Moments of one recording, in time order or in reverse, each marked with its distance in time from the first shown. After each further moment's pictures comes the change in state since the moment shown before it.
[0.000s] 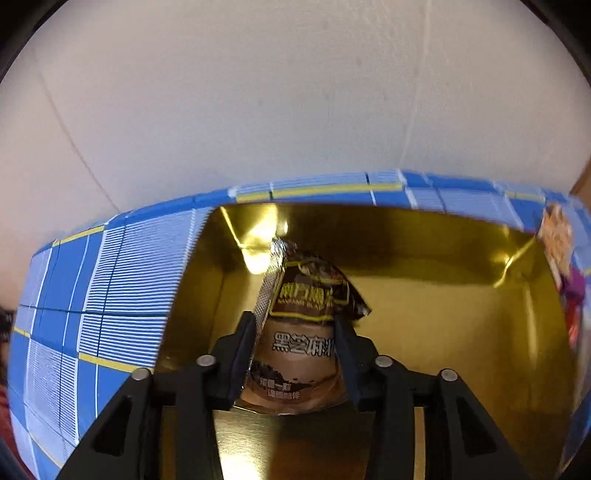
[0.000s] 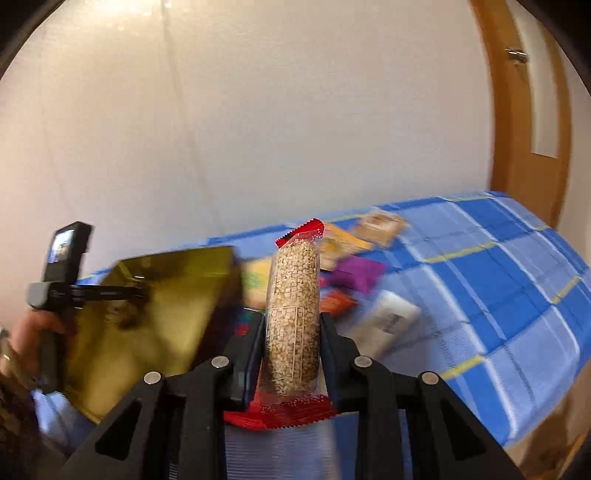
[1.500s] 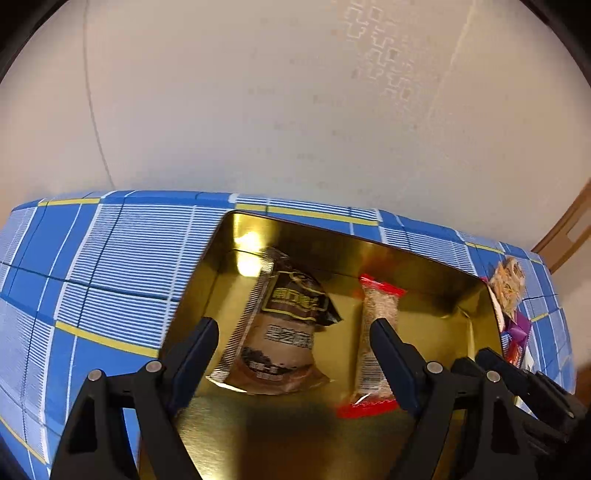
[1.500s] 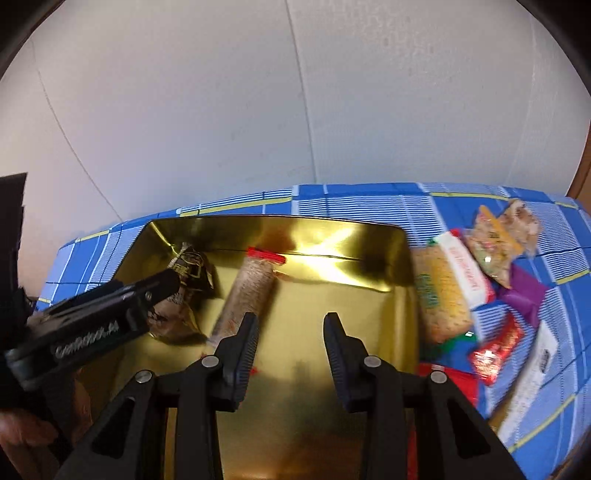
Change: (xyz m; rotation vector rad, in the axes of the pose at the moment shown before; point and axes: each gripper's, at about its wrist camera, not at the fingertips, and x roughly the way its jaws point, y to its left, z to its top) left arm -0.018 0.020 0.001 -0.163 -0.038 -0.186; right arm 0.136 0.135 0.038 -0.087 0.307 0.048
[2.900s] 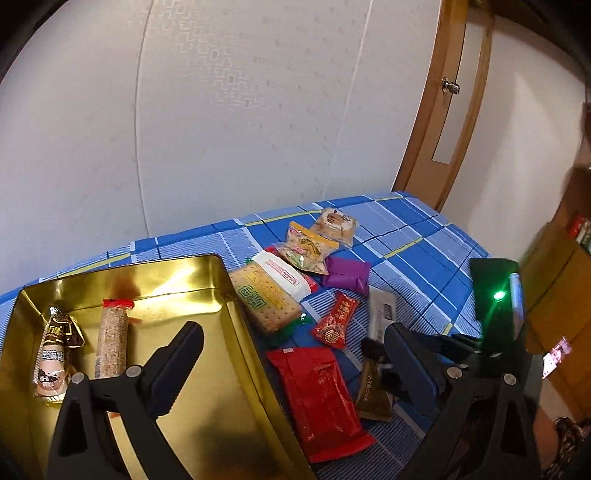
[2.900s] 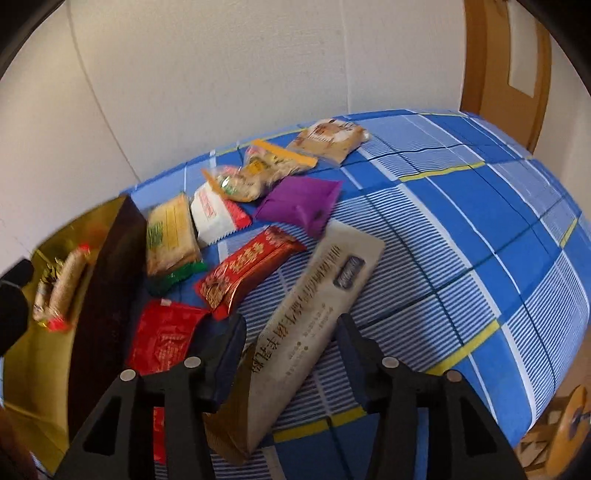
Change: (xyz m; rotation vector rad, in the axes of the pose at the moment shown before) left arm -0.044 -0.186 -0.072 0.427 -0.137 -0.389; right arm -0.032 -0.177 -0.081 0.248 -0.013 -0.210
